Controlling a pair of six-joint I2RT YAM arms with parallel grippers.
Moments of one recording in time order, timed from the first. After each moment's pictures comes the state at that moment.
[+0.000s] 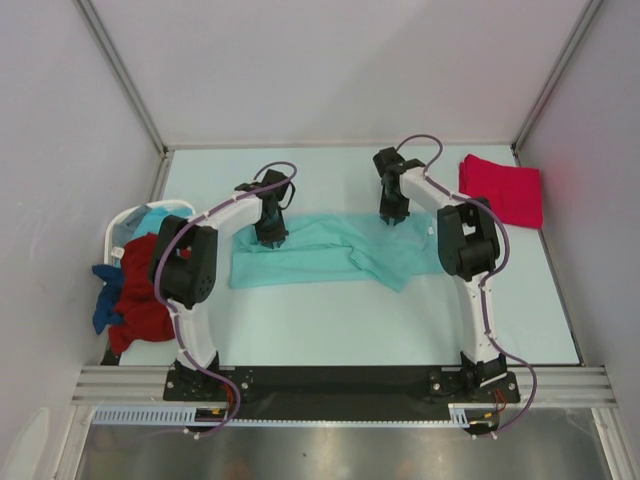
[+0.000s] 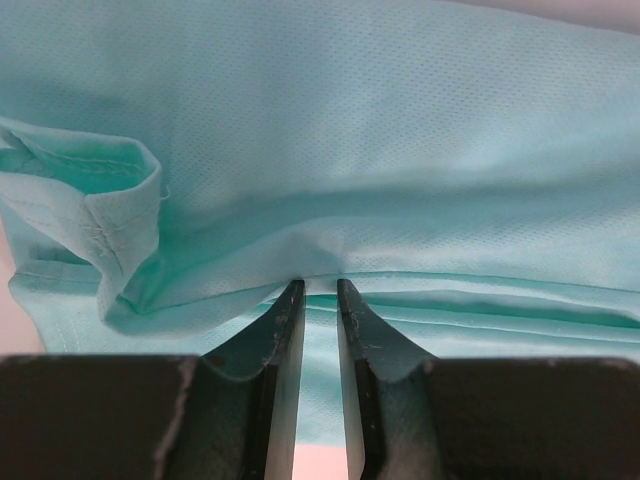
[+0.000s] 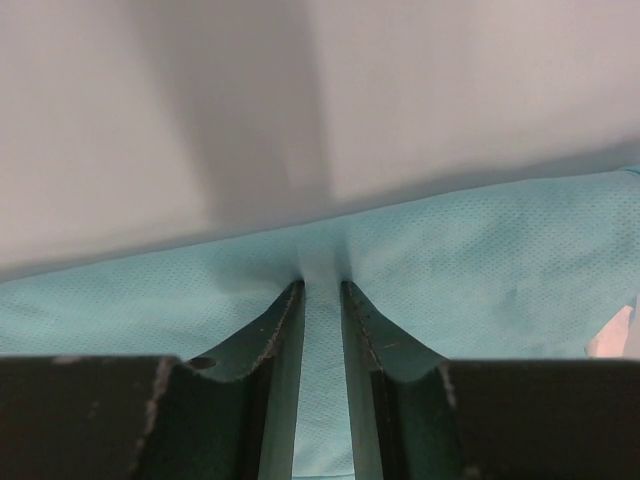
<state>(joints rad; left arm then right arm) -0.38 1.93 1.38 -0.72 -0.17 -0.58 0.37 2.26 1.84 -0.81 0.22 0.51</state>
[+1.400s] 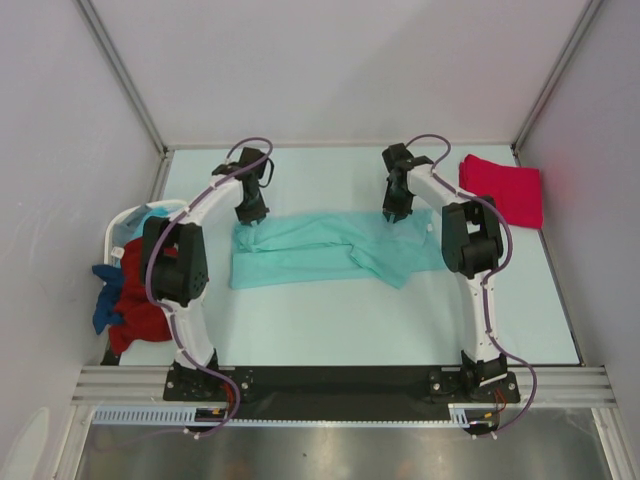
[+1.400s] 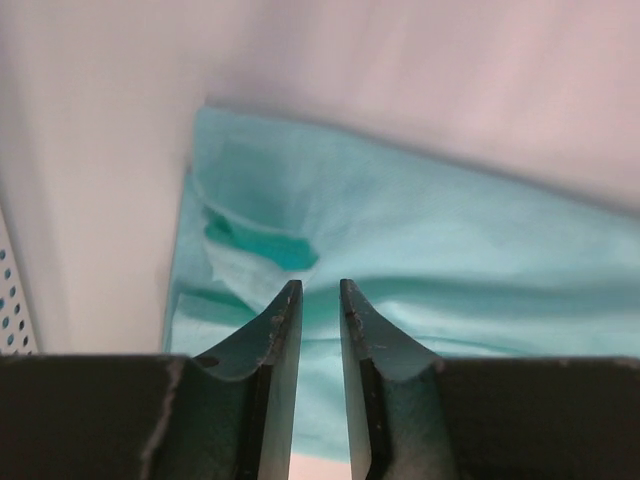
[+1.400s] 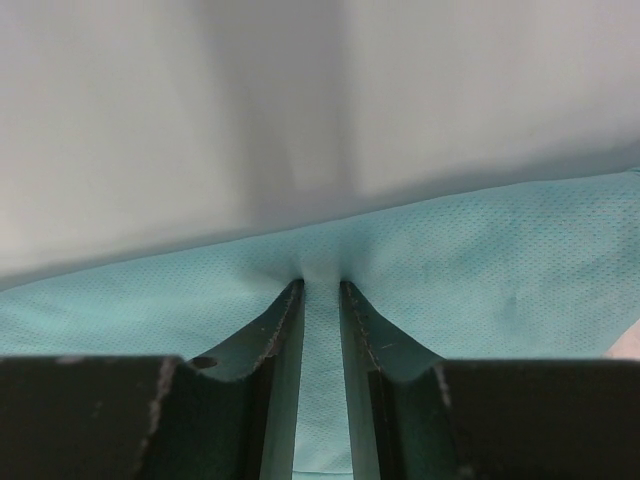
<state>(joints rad) -0.26 1.91 1.50 -0.80 -0.28 -0.58 0.31 2.30 1.89 -0.82 0.12 0.52</state>
